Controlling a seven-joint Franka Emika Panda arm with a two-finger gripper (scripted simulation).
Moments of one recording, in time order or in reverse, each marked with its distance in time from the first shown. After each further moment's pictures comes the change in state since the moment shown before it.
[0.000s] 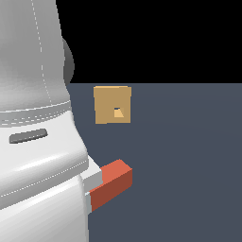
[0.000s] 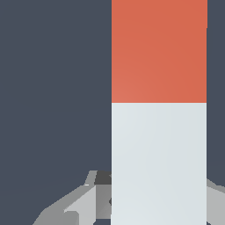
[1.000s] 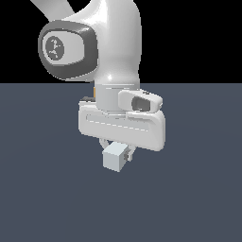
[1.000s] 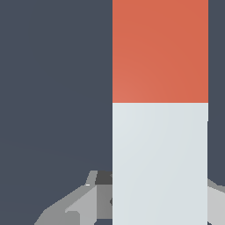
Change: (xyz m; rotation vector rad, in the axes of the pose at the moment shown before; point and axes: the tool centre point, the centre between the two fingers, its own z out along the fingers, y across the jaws) arm 0.150 -0.046 -0.015 0.001 -0.003 -0.492
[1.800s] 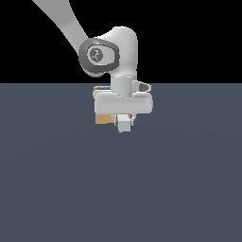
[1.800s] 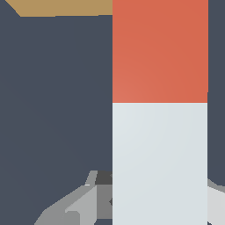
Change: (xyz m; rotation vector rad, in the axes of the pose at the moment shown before) arm 0.162 -0.057 -0.017 0.001 0.002 -0.536
